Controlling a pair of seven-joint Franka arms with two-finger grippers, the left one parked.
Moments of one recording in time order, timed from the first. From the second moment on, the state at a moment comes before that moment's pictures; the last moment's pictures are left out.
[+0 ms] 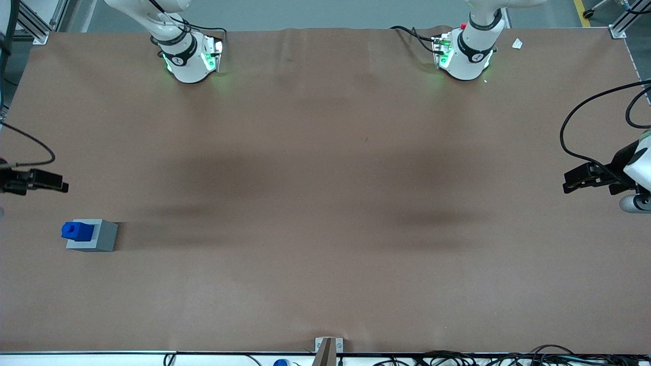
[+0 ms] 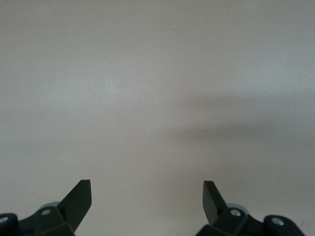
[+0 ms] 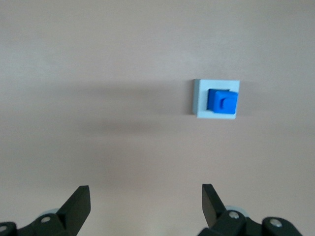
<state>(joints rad) -0.02 0.29 -0.10 -1.30 0.04 1.51 -0.16</state>
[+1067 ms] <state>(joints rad) 0.08 -0.20 -0.11 -1.74 0.04 1.56 -0.08</state>
